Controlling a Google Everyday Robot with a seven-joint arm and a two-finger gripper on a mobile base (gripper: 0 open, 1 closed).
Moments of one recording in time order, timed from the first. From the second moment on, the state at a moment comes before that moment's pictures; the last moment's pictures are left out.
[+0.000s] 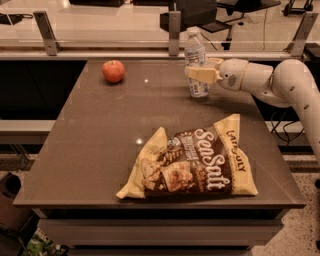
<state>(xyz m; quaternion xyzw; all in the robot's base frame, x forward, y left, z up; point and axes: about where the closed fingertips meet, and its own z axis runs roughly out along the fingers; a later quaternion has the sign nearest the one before) 0.743 -0.123 0.894 -0.33 0.65 0.36 0.58</state>
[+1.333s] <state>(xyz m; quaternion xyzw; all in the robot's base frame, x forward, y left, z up) 0.742 -0.124 0.894 -0.33 0.65 0.36 0.58</state>
